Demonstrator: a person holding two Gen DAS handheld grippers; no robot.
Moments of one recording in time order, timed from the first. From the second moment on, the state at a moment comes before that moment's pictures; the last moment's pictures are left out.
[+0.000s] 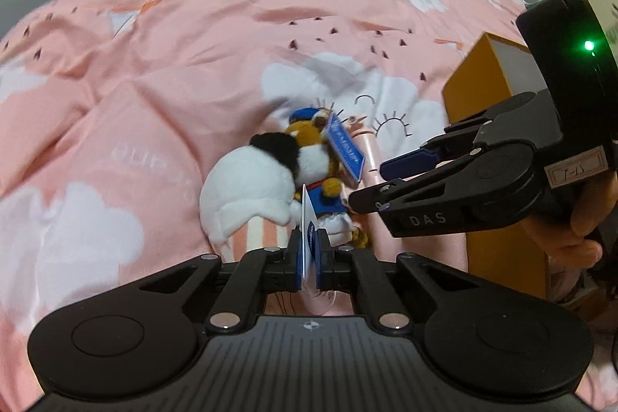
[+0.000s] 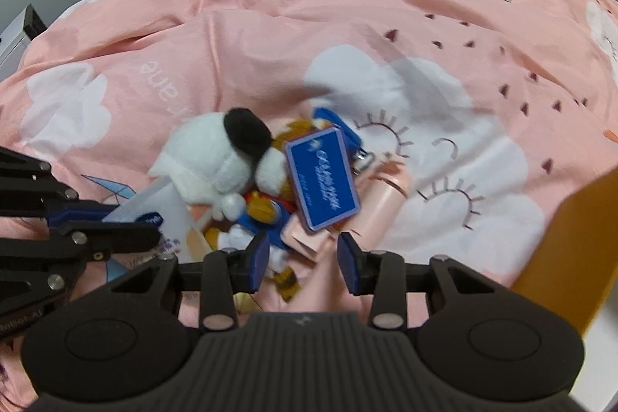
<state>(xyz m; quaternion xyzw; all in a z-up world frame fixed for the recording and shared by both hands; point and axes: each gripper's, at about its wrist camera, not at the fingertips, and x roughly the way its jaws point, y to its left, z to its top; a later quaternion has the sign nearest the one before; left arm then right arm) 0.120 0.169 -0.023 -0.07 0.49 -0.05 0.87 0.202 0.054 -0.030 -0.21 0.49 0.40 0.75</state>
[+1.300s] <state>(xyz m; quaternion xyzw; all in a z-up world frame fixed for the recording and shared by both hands) 0.123 0.180 -0.036 -0.11 0.48 -0.05 0.87 0.221 0.052 -0.060 -0.26 0.50 0.34 0.75</state>
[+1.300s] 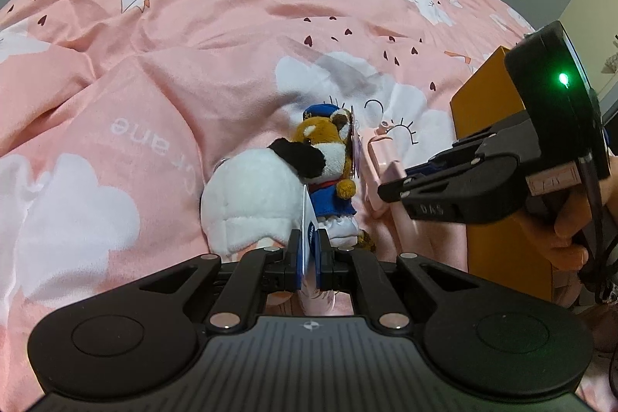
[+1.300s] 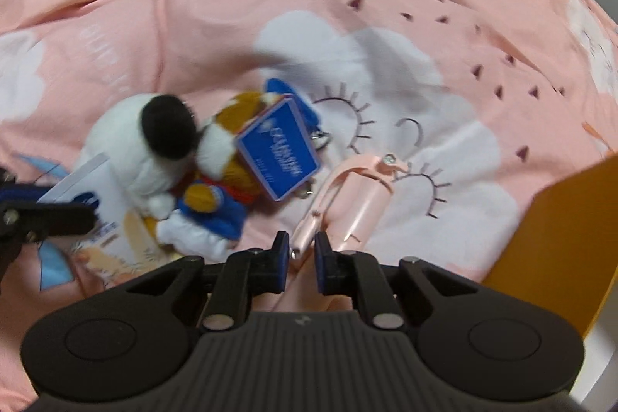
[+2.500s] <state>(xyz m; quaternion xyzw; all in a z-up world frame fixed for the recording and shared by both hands) 0.109 0.097 0.088 -0.10 0.35 -0.13 0.92 0.216 -0.166 0.112 0.03 0.47 0.22 0.86</state>
